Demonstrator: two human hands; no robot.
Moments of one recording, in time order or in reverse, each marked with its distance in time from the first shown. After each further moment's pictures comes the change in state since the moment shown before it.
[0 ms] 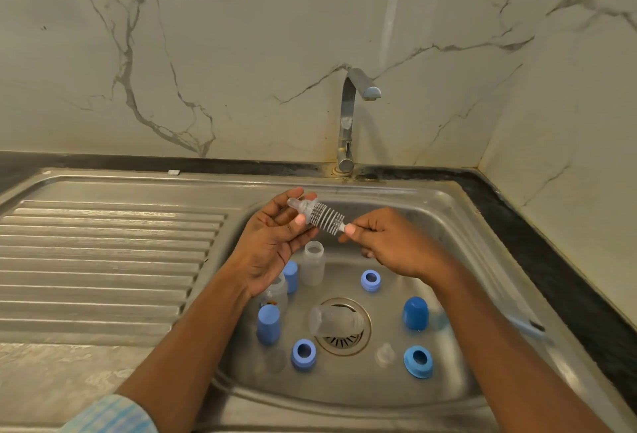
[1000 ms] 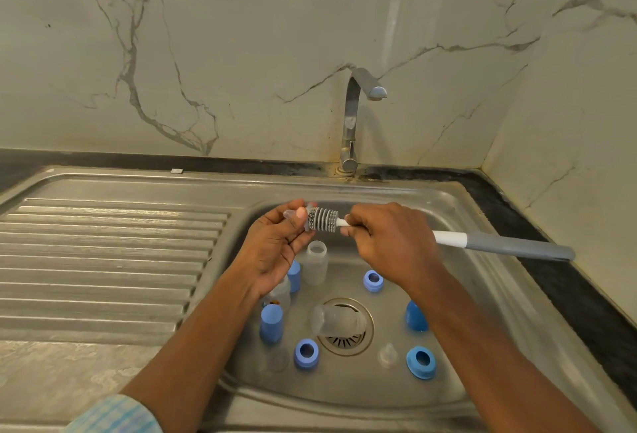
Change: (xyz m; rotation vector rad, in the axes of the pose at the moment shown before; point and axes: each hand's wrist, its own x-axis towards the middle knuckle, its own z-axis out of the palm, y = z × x) left_hand 0.005 -0.005 -0.003 -0.072 0.135 -0.070; right_hand -0.001 -0.007 0.010 -0.650 0.386 -0.289
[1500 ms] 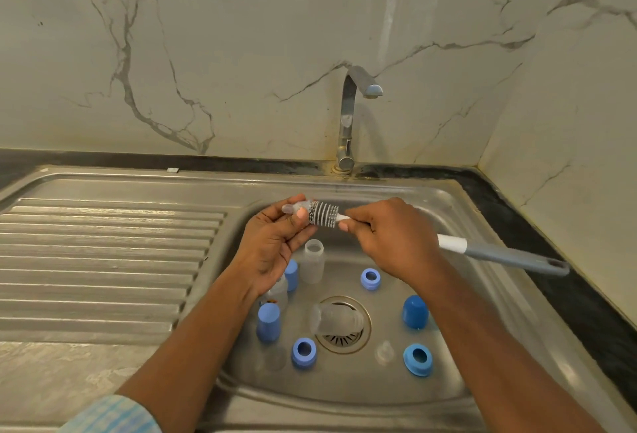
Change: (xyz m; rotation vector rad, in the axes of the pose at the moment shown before) left_hand -0.003 0.001 0.006 0.056 -0.011 0.049; right_hand 0.002 -0.001 -0.008 0.065 -0.154 0.138
